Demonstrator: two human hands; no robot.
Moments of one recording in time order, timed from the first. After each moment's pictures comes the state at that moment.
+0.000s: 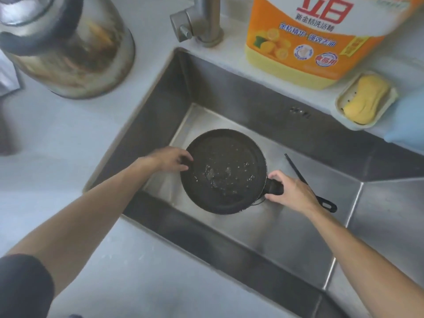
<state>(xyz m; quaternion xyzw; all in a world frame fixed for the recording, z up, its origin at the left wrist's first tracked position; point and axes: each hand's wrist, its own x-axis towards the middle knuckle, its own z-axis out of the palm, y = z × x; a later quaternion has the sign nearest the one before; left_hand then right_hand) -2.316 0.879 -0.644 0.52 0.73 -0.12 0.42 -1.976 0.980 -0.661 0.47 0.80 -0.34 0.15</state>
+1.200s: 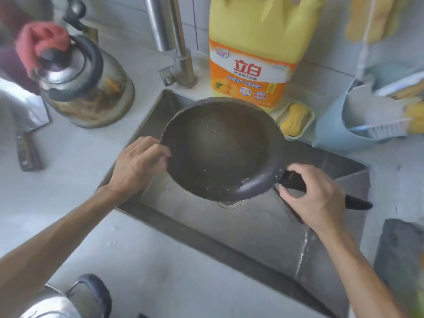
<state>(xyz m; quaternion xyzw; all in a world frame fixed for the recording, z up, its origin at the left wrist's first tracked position) -2.266 0.827 -0.495 0.65 0.73 0.23 -0.03 -1.918 0.952 -0.495 0.43 0.86 -0.08 -0.27</state>
